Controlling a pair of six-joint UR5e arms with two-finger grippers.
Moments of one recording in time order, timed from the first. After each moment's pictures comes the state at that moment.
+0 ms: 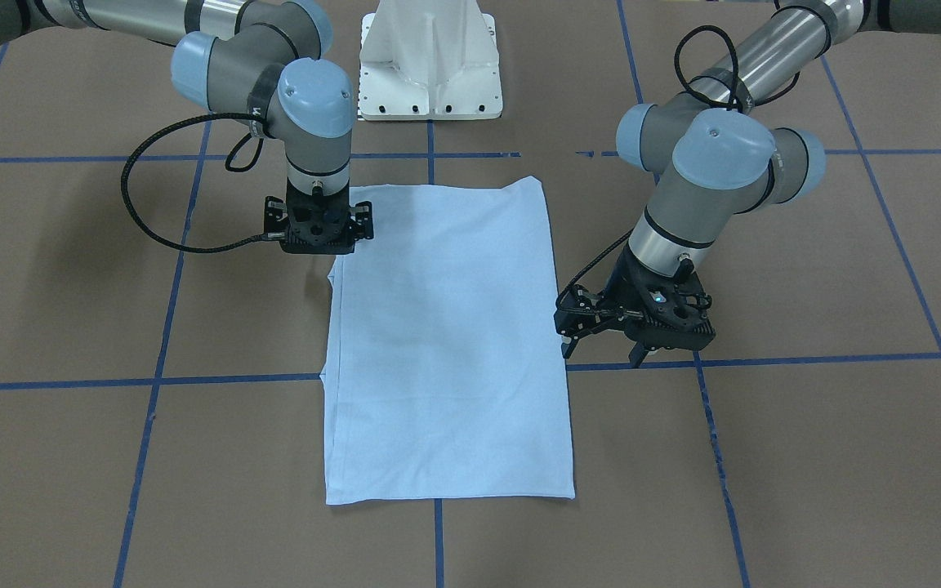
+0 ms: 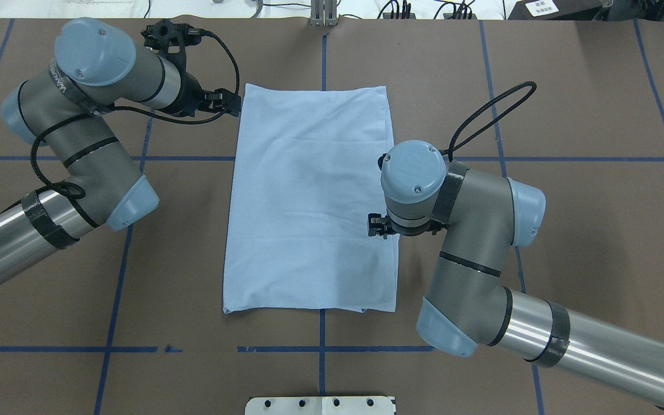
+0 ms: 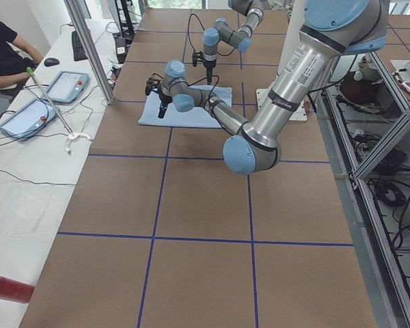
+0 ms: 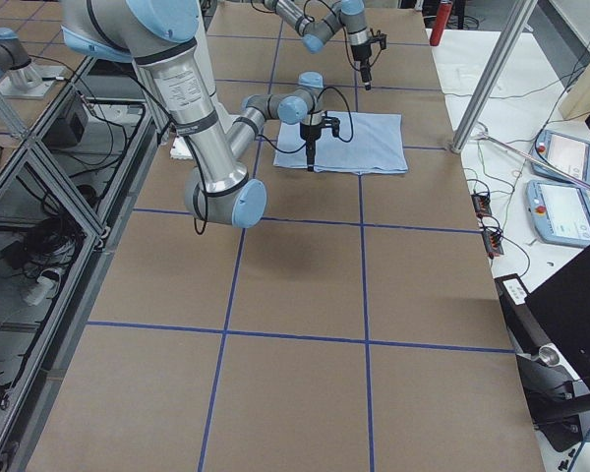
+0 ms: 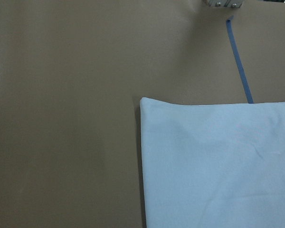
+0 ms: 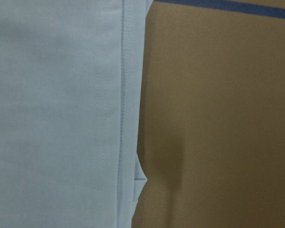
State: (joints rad) left arm -0.81 -2.17 -1.50 -2.07 -1.91 -1.04; right arm 0.50 -0.98 1.74 -1.76 1.80 1.13
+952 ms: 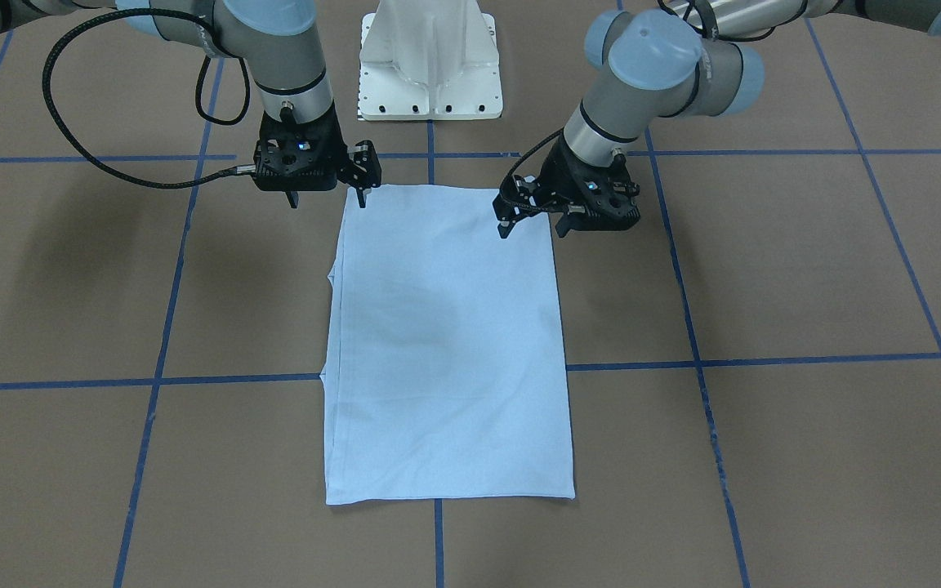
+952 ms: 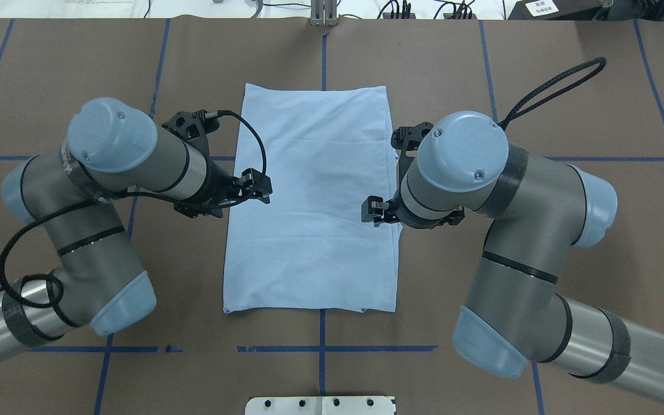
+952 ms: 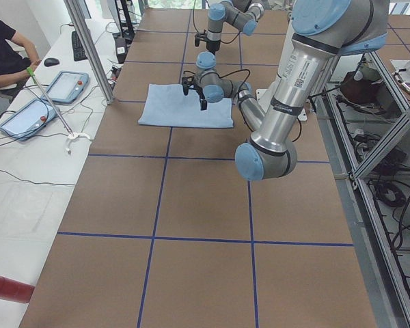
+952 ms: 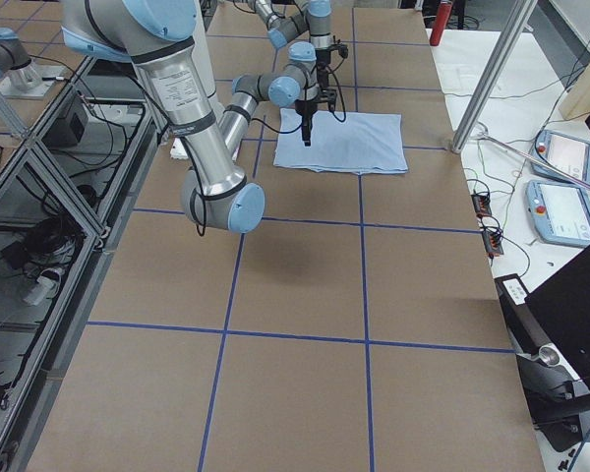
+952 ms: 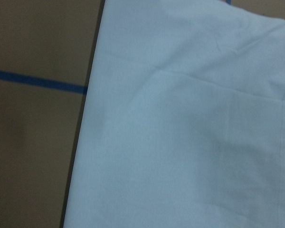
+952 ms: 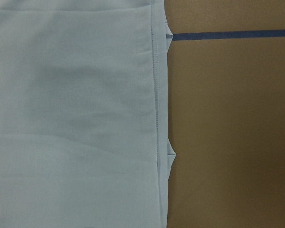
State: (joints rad) left arm -0.57 -2.04 -1.84 -1.84 -1.94 -1.48; right arm 0.53 -1.02 1.97 -1.76 1.85 1.25
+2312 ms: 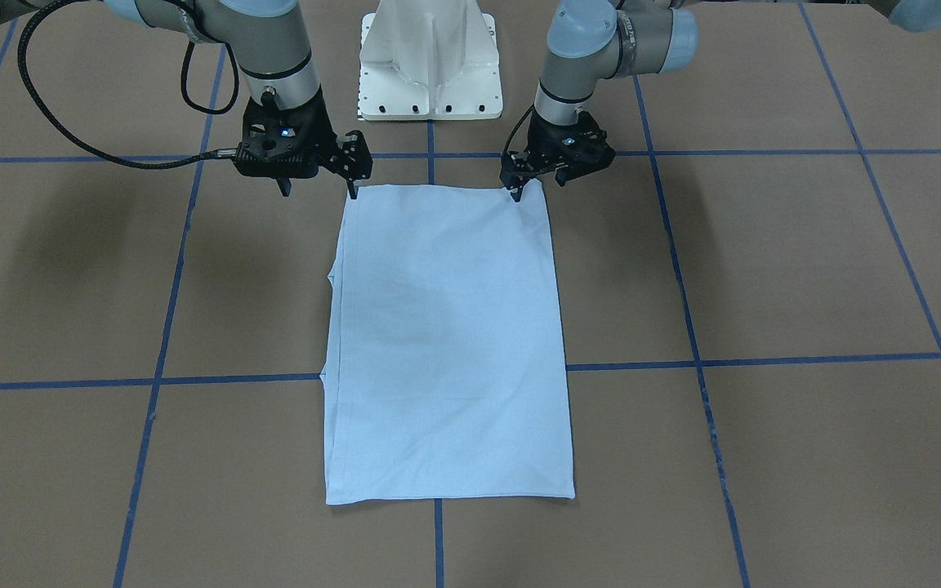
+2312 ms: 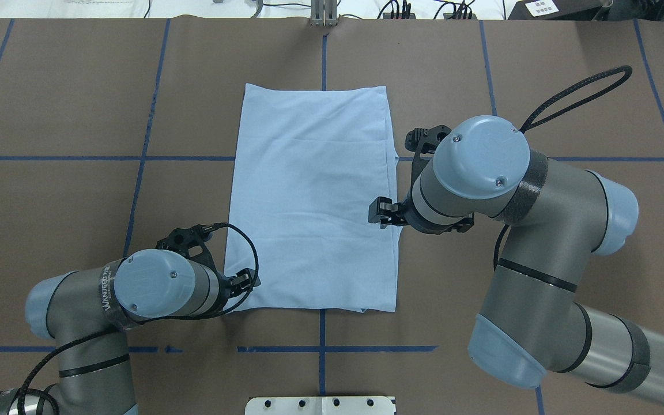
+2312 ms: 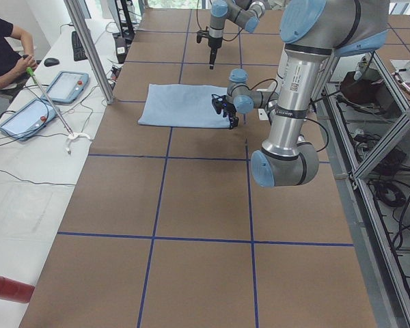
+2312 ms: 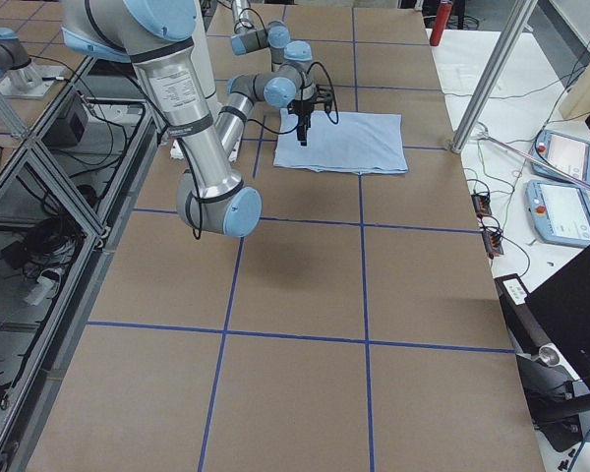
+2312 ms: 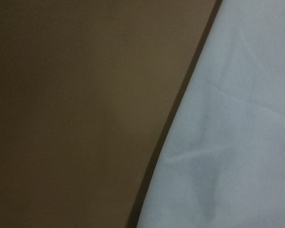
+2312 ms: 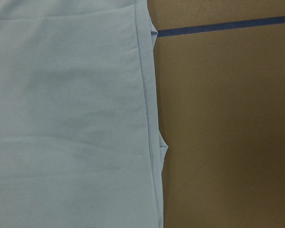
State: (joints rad) left arm -0.31 -1.92 -1.90 -1.74 -1.69 -1.77; right arm 0.53 -1.05 2.01 -1.76 1.84 1.31
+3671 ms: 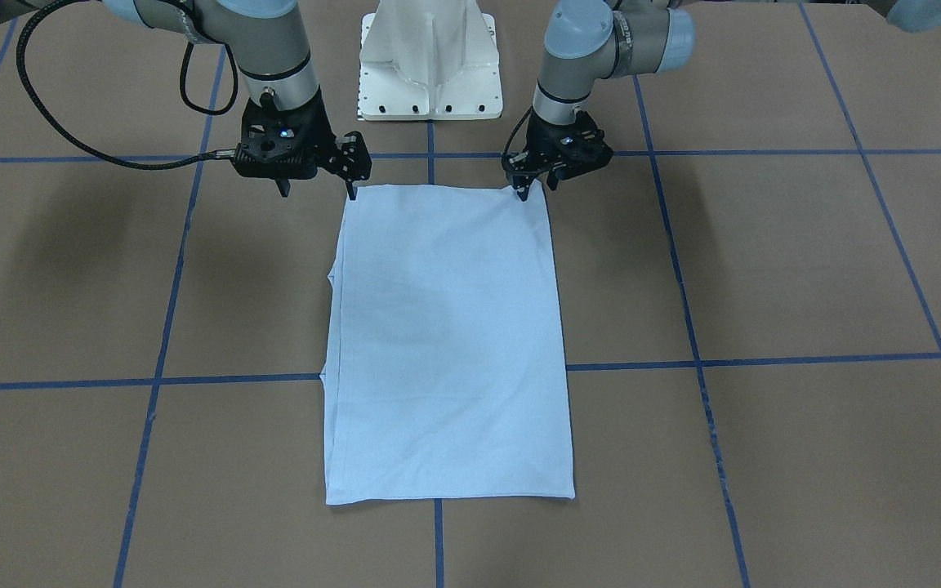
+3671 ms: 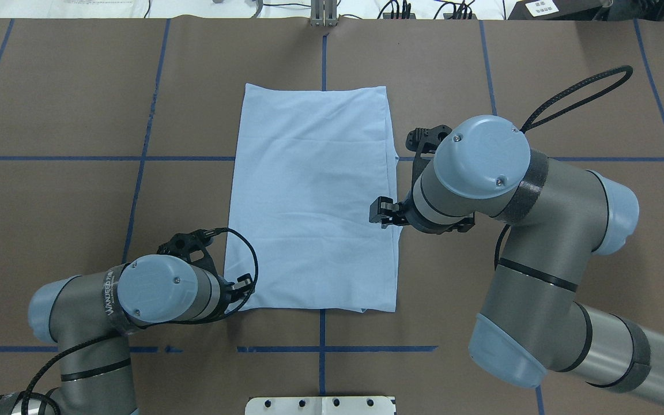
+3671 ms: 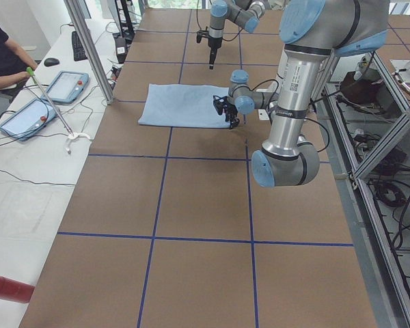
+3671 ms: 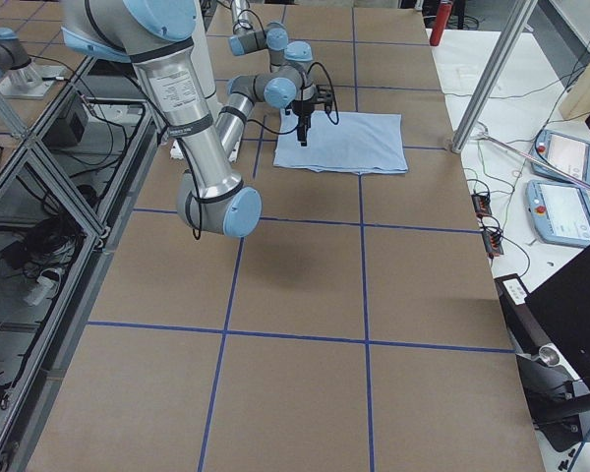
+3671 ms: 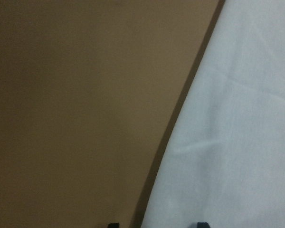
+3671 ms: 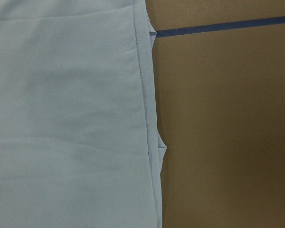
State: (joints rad) left arm -0.30 -1.92 -1.89 -1.74 -1.69 -1.77; right arm 0.53 -1.05 2.01 -1.76 1.85 1.31
